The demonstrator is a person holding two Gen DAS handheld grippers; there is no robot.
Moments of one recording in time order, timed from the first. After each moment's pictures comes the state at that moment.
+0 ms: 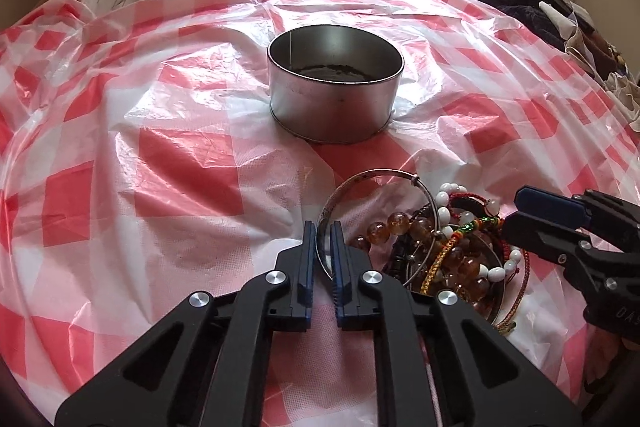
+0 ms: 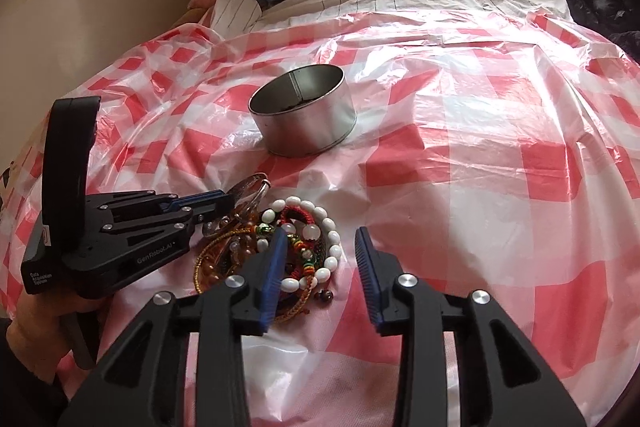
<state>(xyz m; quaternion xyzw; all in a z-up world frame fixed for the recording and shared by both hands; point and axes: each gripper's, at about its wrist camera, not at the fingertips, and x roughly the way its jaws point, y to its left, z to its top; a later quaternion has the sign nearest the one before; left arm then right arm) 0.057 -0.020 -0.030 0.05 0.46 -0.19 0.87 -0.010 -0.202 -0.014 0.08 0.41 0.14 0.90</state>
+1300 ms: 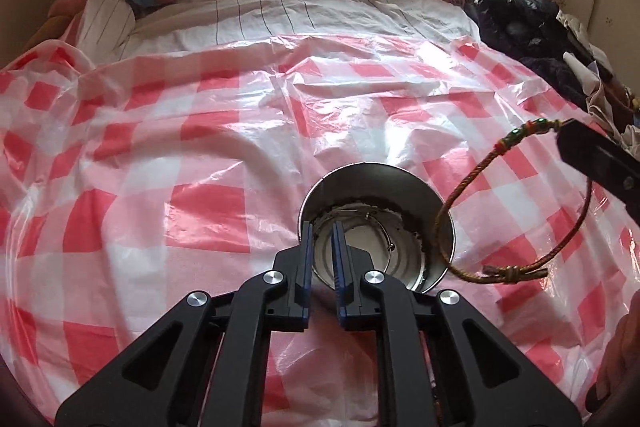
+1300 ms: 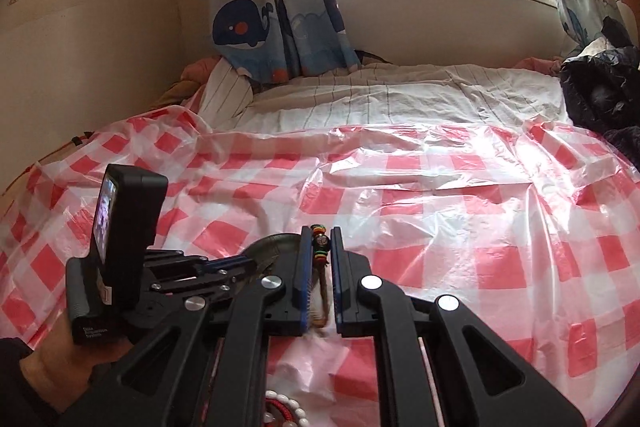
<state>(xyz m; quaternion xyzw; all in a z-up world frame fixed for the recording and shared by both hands) 0.153 -0.028 0.017 0.03 0.41 -0.16 0.90 0.070 -0.203 0.070 0.06 0.28 0.13 0.95</state>
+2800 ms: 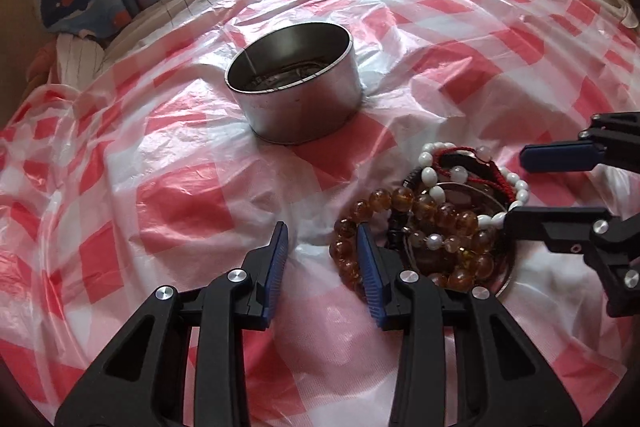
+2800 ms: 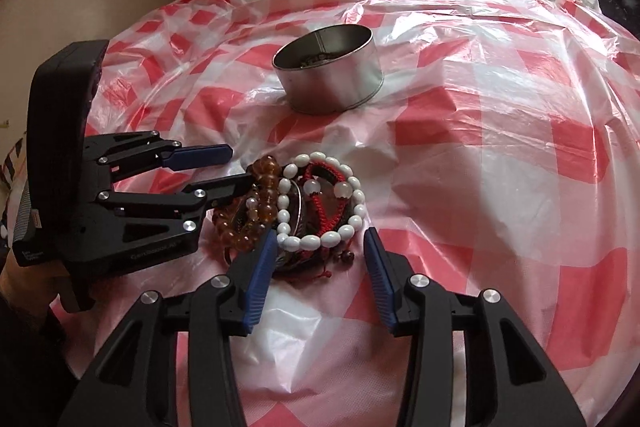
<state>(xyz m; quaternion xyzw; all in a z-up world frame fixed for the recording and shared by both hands) 0.042 -0.049 -0.022 0.21 0.42 -0.18 0.86 -0.016 -0.192 -0.018 0.04 0.45 0.17 0.87</state>
